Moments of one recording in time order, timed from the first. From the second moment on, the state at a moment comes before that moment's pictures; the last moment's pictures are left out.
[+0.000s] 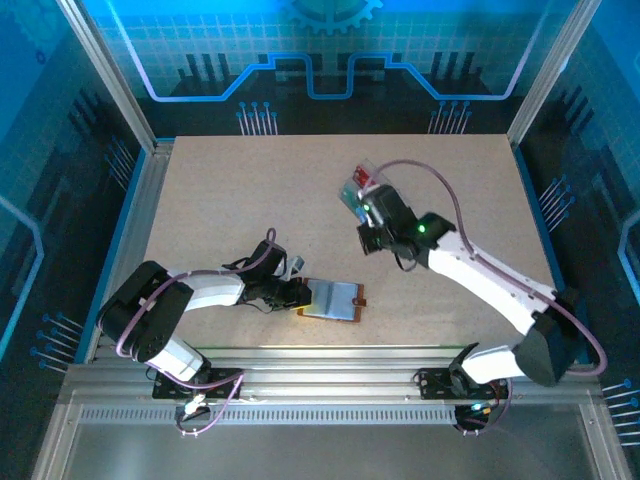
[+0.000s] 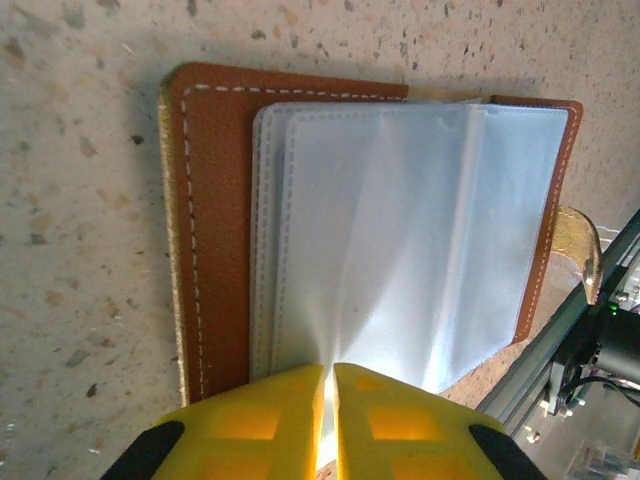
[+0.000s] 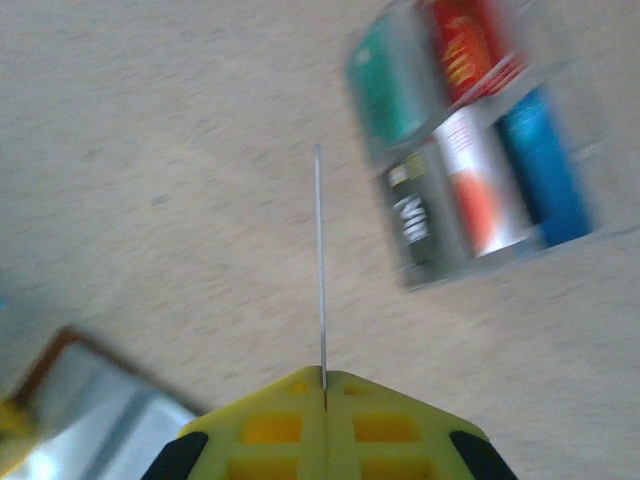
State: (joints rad) left arm -0.54 1.55 0.55 -0.03 0.58 -0.71; right arm 0.69 1.35 1.12 -0.67 0.20 0.25
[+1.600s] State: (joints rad) left arm -0.56 1.52 0.50 0.04 0.55 -0.72; right arm 0.78 1.40 0.36 0.40 -0.20 1.06
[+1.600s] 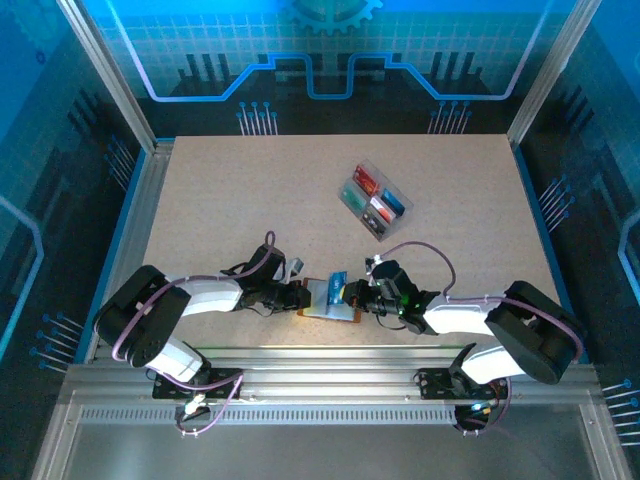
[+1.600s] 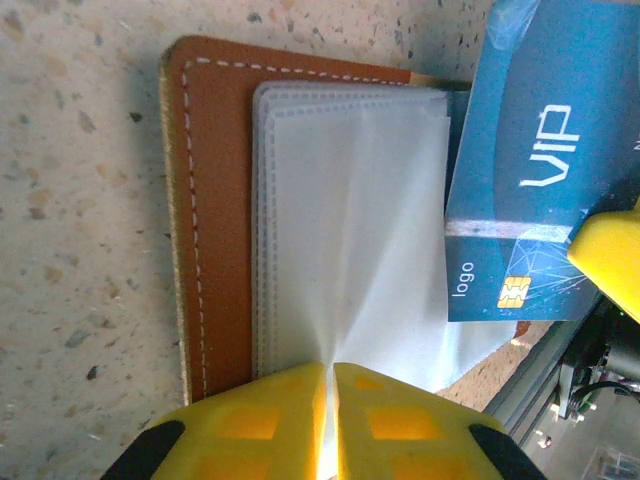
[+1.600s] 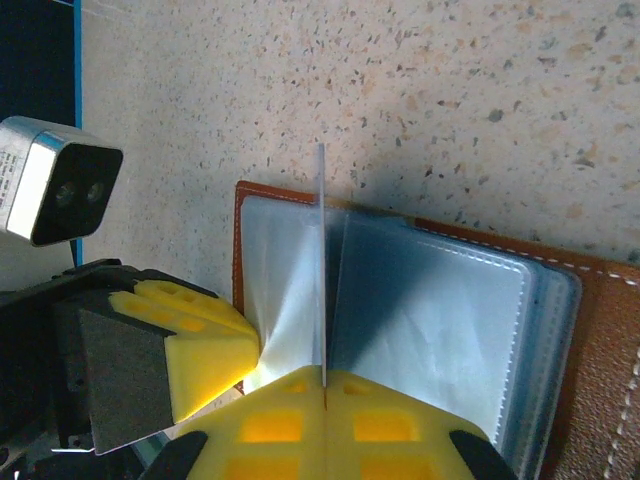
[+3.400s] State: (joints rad) left arm -0.57 1.51 0.49 0.05 0.55 -0.72; right arm 0.87 1.36 0.32 0.31 -0.23 1.18
